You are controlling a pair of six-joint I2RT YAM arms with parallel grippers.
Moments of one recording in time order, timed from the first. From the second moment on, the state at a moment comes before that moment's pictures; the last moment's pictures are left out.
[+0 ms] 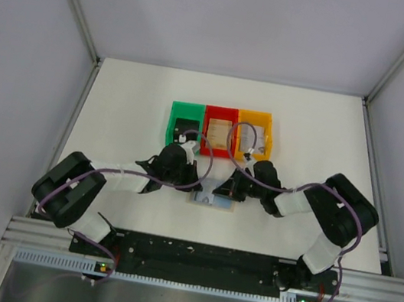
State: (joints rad) left arm -0.65 1.49 0.55 0.21 0.28 -0.60; right arm 0.63 1.71 0.49 0.63 -0.49 0.92
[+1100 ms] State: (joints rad) left arm -0.65 1.49 0.57 0.16 0.25 -0.60; right arm 0.54 1.71 0.44 0.68 -0.61 0.92
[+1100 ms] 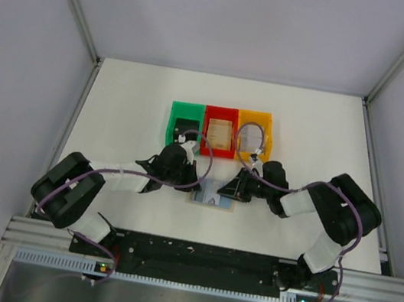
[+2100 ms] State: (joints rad) left arm -0.65 1.48 0.56 0.16 0.25 -0.63; right arm 0.53 1.69 0.45 0.65 -0.62 0.91
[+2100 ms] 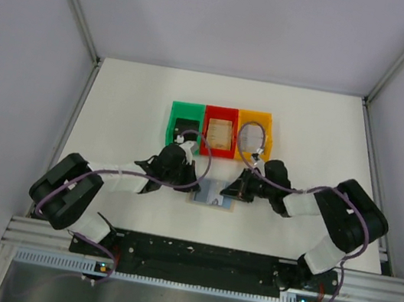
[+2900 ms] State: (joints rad) left arm -0.64 0.97 0.59 -0.08 0.08 -0.52; right arm 0.51 1.29 0.97 -0.52 -0.27 0.21
